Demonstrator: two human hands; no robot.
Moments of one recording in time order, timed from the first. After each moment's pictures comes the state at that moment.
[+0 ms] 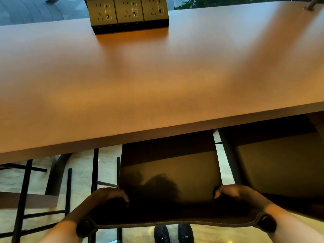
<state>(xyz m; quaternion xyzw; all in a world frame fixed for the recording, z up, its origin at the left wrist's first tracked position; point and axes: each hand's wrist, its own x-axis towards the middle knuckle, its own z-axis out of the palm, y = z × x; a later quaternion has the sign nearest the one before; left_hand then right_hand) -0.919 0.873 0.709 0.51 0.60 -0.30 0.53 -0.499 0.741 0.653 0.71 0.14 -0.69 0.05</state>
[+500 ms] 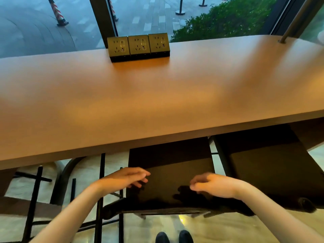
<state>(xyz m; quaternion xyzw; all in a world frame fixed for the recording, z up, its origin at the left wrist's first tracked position) -0.908 0.862 0.844 0.63 0.46 -0.11 0.61 -0.588 0.751 0.844 0.66 0.50 -0.56 0.04</state>
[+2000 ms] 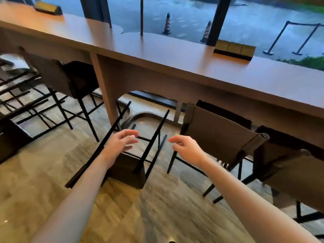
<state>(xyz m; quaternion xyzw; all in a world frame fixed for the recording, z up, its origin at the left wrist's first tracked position) -1.127 0.376 0.876 0.39 0.61 0.48 0.49 -0.867 0.438 0.906 0.51 0.73 -0.42 -0.15</state>
